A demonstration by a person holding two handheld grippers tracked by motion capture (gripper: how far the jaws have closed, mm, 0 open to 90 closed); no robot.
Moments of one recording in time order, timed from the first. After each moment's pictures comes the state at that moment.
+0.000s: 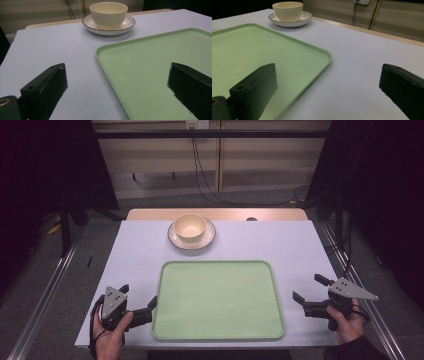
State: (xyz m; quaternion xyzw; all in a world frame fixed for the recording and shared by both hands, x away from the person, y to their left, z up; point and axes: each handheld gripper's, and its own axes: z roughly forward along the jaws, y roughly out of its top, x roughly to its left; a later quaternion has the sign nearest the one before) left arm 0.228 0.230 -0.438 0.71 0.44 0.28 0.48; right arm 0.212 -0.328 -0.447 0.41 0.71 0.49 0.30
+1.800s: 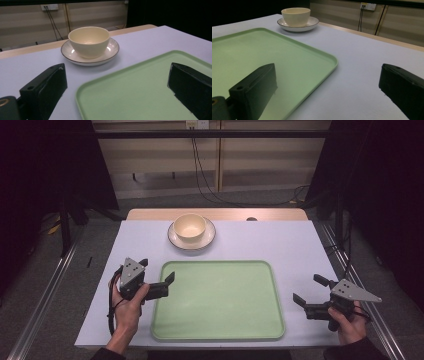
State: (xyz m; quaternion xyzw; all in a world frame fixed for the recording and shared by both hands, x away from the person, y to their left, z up) left arm 0.287 0.190 -0.408 0.72 0.39 0.28 0.51; right arm 0.207 -0.330 -0.445 0.39 0.71 0.51 0.29
